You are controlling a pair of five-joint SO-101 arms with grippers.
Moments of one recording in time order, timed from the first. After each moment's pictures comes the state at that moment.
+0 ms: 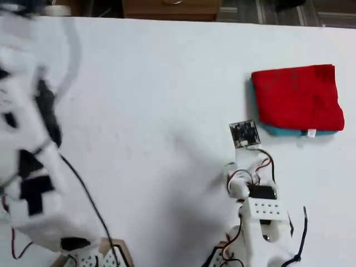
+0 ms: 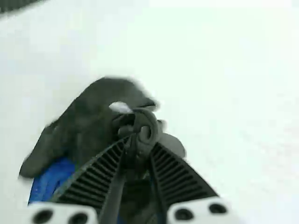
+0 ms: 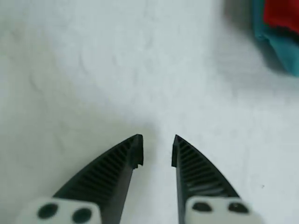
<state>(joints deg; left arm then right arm) -19.5 3.7 -43.4 101.4 -30.3 -1.0 -52.2 83.6 33.1 16.0</state>
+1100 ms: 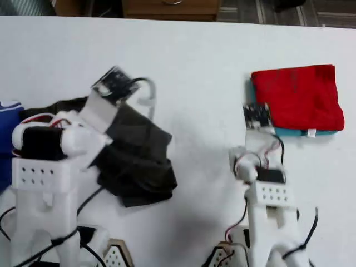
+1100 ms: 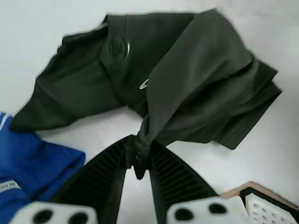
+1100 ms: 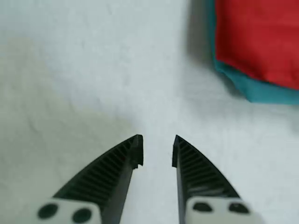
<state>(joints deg) -7.2 -37.4 17.7 99.1 -32.9 -0.2 -43.2 64.3 42.2 12.9</state>
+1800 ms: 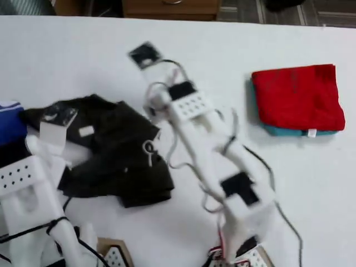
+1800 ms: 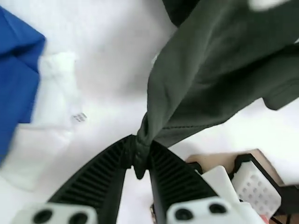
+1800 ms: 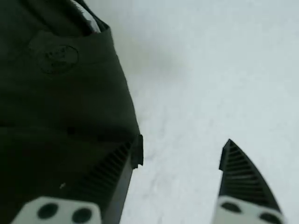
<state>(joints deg) -33.5 -38.0 41.7 93.8 -36.1 -33.3 21.4 -13.8 66.2 13.0</state>
